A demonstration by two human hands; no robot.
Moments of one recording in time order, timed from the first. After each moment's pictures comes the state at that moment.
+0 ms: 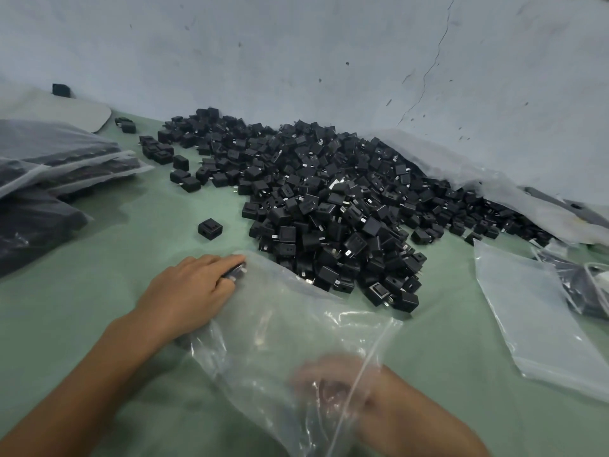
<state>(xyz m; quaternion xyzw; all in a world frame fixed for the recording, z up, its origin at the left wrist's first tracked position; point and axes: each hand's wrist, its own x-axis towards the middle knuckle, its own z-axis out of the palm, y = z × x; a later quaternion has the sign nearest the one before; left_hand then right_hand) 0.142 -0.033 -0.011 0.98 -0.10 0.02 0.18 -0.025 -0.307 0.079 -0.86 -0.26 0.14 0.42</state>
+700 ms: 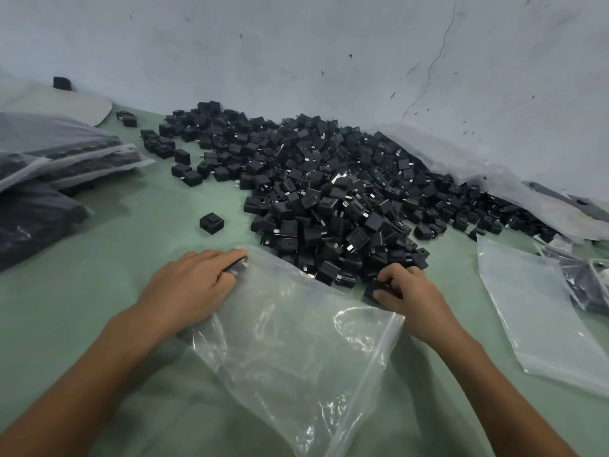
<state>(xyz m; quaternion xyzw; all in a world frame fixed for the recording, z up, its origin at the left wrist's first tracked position) 0.141 -0.032 -0.012 0.98 -0.10 0.02 0.18 0.099 -0.384 0.016 -0.98 0.06 -0.03 0.18</state>
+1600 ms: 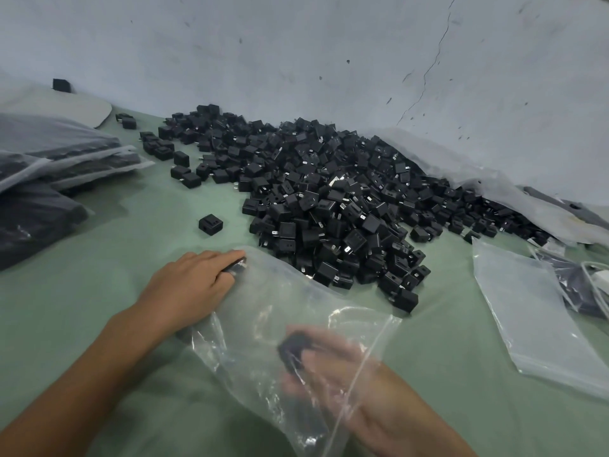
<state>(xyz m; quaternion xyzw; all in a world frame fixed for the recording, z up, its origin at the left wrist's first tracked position) 0.142 -0.032 -0.014 0.98 -0.10 0.01 0.19 0.007 -0.273 0.031 -0.64 0.04 0.25 0.73</state>
